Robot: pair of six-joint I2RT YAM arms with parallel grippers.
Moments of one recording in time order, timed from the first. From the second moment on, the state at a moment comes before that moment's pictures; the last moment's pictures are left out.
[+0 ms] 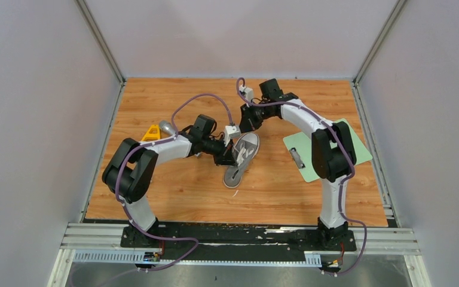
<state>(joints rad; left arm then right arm) -0.55 1.74 0.98 -0.10 0.87 0.27 0.41 2.08 1.67 -0.56 -0.78 -0.20</state>
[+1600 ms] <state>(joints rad) -0.56 1.70 0.90 -0.09 0.88 0.24 0.60 2.31 1.95 -0.85 -0.37 -0.20</state>
